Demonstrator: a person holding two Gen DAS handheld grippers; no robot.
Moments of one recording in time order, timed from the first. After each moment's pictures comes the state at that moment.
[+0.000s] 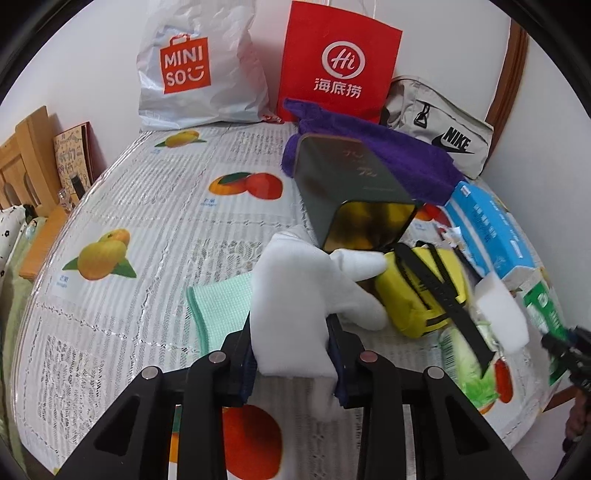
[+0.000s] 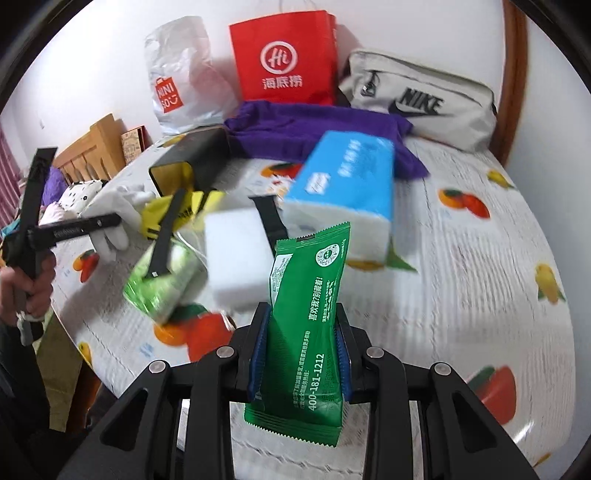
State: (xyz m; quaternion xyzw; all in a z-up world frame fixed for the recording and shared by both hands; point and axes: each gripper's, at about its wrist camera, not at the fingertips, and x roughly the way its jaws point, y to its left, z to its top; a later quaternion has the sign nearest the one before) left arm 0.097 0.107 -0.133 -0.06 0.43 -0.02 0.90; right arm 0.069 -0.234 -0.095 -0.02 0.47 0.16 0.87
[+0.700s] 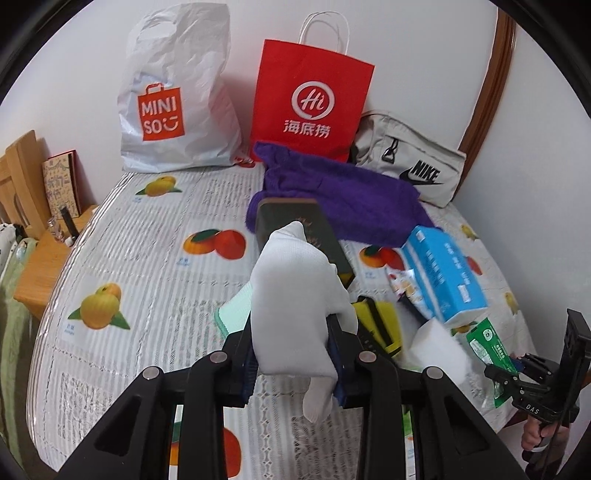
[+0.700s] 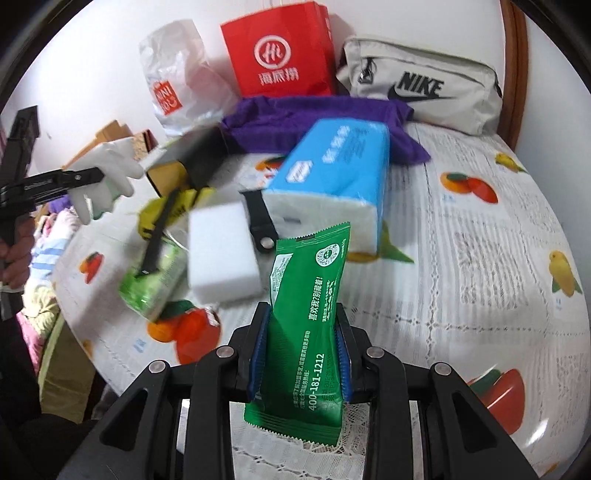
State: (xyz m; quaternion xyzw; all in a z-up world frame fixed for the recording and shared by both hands) left arm 0.107 0.091 -0.065 -0.08 0.41 -0.06 0.91; right arm 0.080 -0.255 -0.101 0.01 0.48 0.19 0.86
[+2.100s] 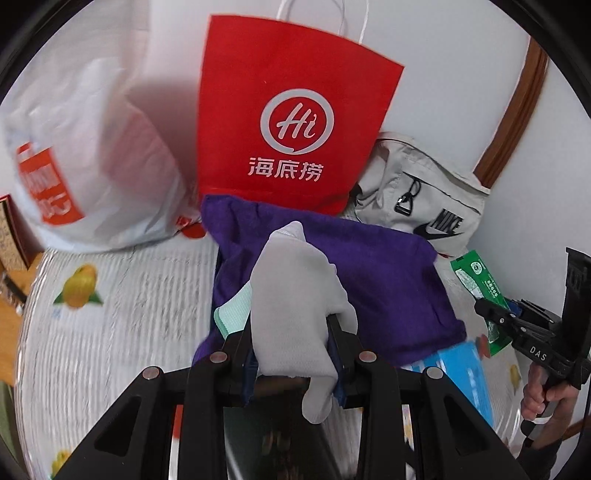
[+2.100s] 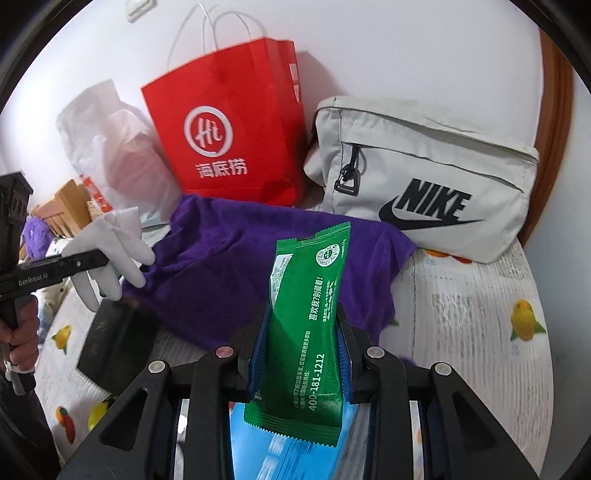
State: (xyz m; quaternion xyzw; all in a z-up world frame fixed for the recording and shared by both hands) left arm 0.332 0.062 -0.057 -0.09 0.43 -0.10 0.89; right arm 0.342 -0.230 -0.056 0.01 0.46 0.15 0.88
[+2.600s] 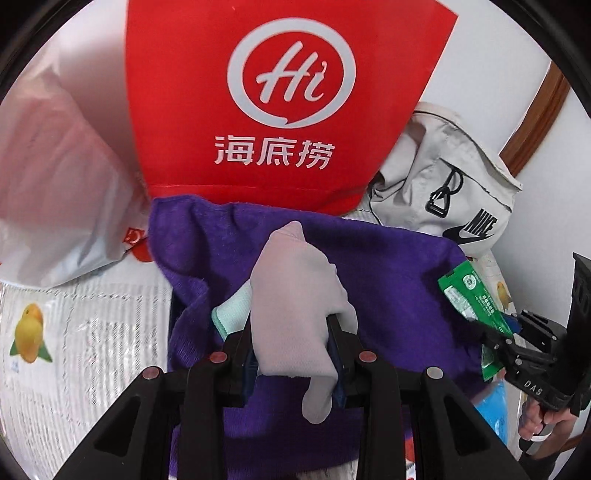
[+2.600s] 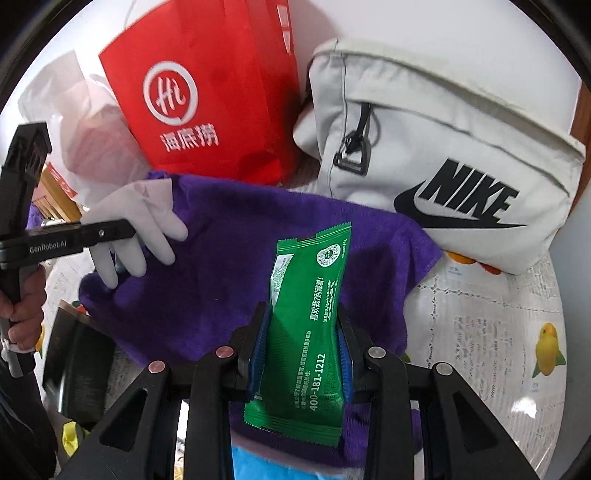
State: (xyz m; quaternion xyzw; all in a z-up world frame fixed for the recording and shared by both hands) left arm 0.424 0.037 -0.103 -0.08 0.49 -0.11 0.86; right arm 0.408 -0.217 -0.104 -0.02 0.51 0.16 0.84
